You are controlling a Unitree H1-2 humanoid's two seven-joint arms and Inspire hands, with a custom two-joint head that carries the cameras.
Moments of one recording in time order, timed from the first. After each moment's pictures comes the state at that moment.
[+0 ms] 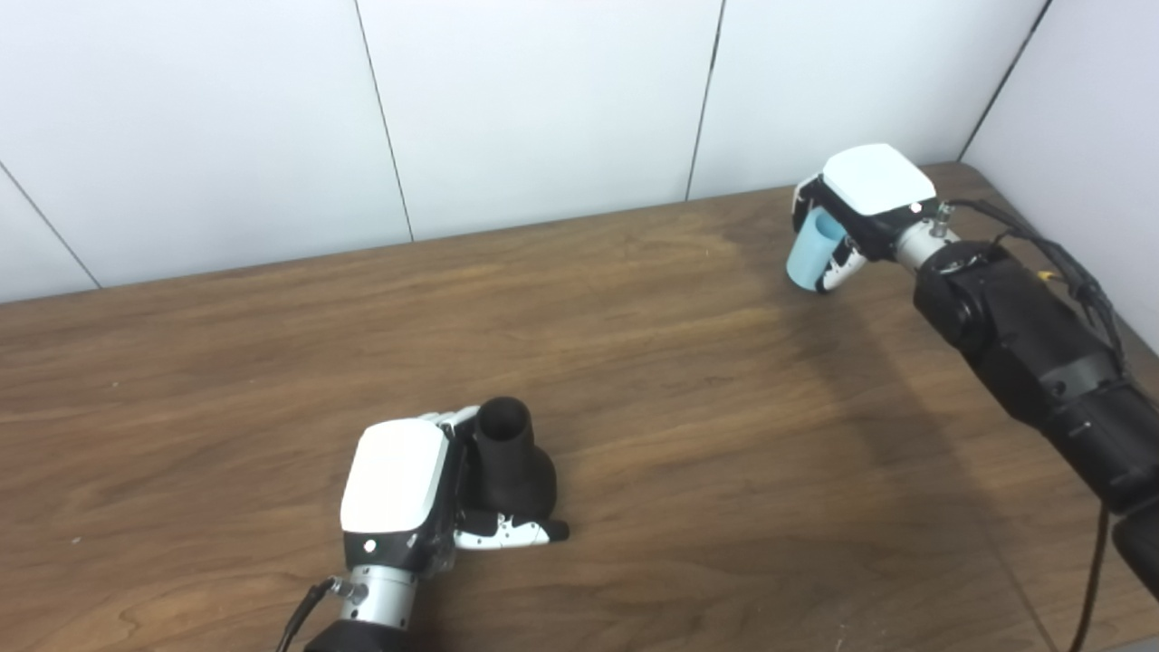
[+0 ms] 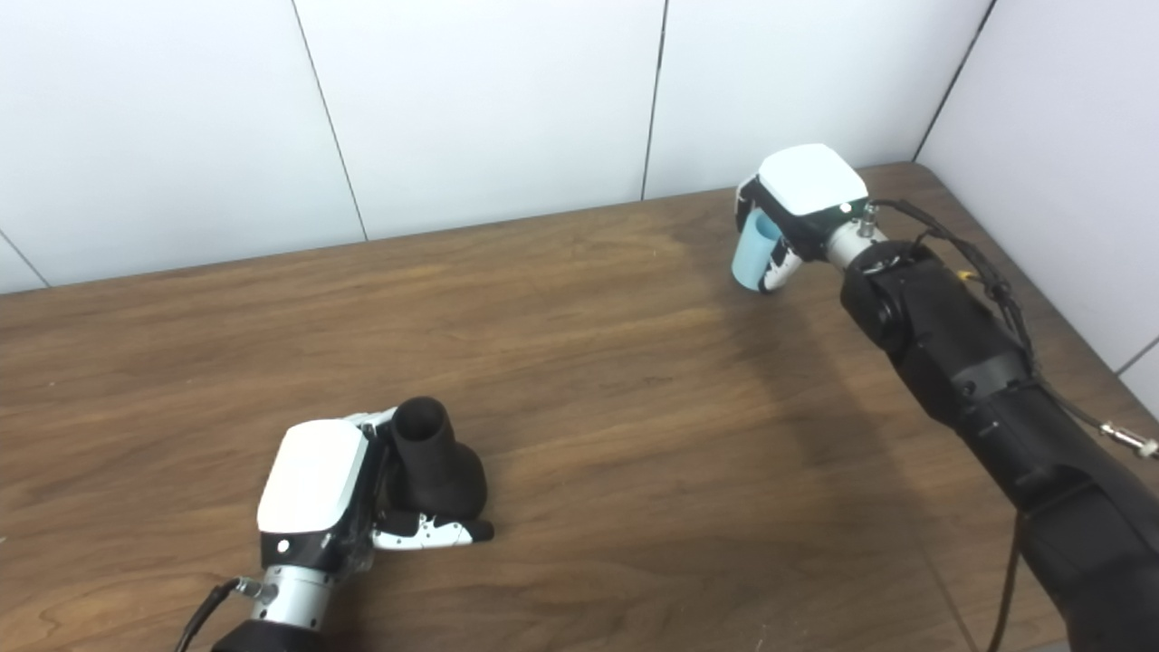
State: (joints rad) left arm -0.07 0.14 -0.51 -0.14 1.12 0.14 0.07; right arm -0.50 -0.75 0.25 0.35 -0.91 0.00 0.00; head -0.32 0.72
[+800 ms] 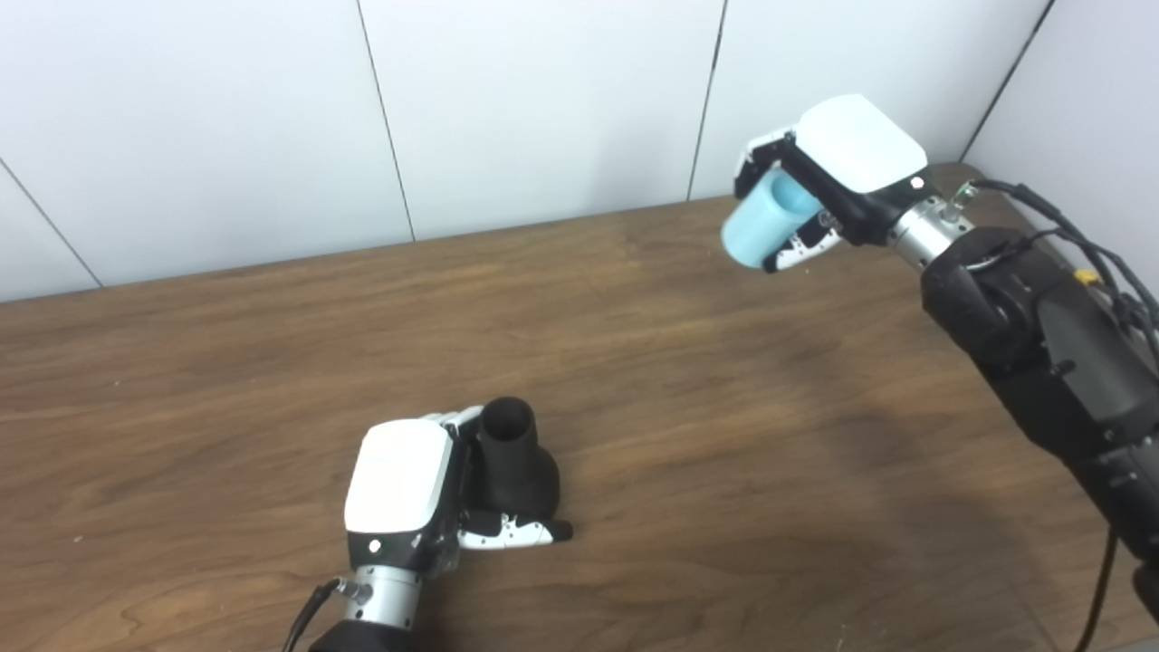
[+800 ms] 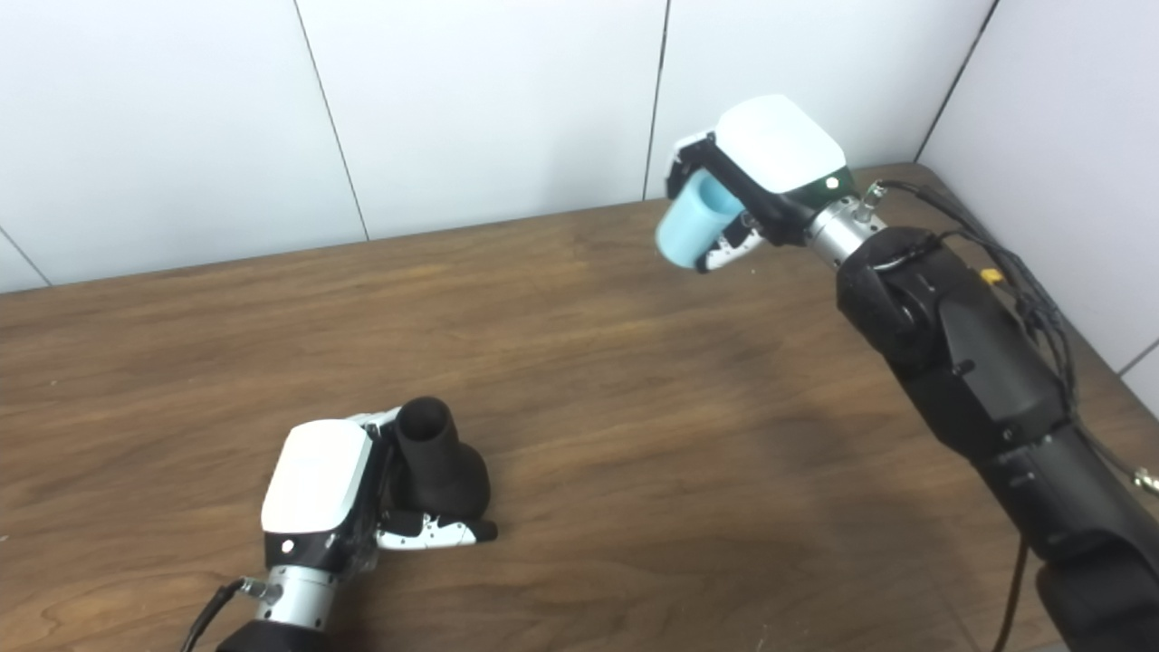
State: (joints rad) left arm -0.07 0.13 -0.51 -0.14 1.13 0.14 0.07; right arm -0.36 -0.69 0.08 -0.24 -0.73 -0.01 0.20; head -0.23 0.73
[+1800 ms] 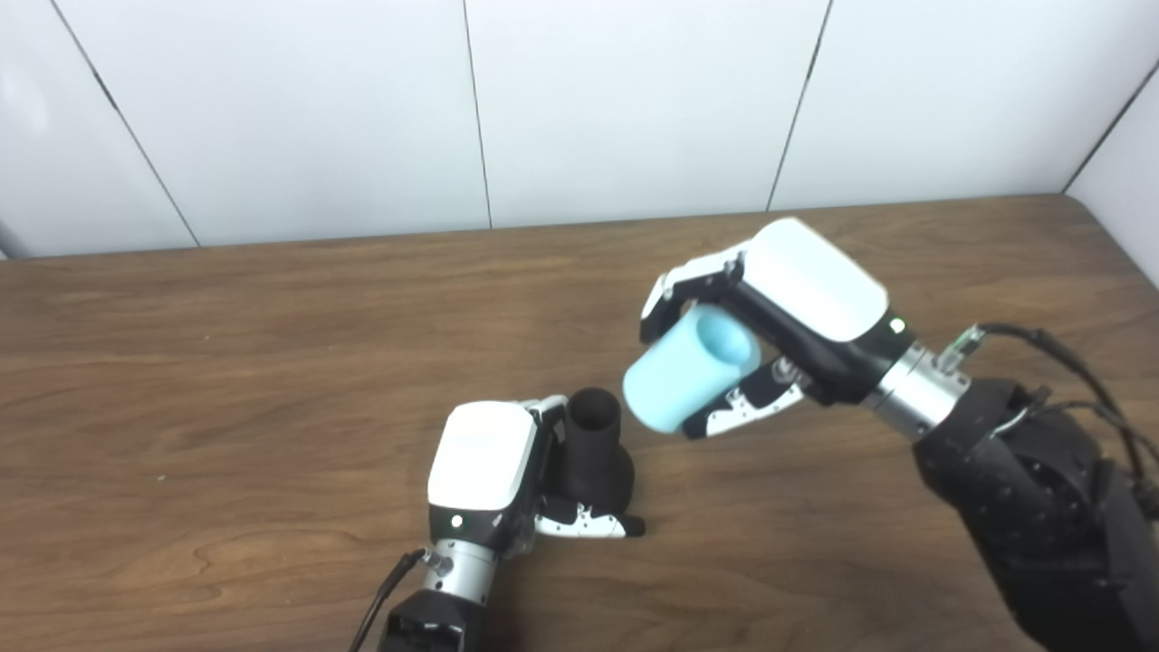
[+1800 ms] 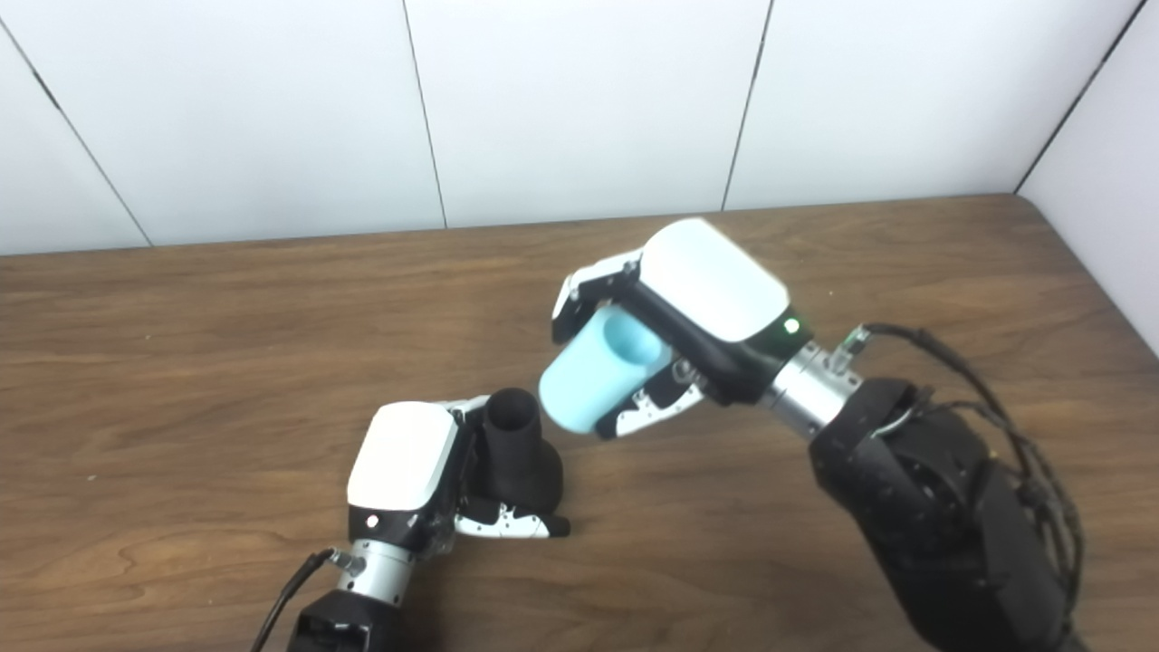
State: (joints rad) left arm -0.06 0.07 -0.54 -0.12 1.19 0.18 0.09; right arm -0.25 -0.42 0.16 -0.64 -0.64 0.04 0.48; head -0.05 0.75
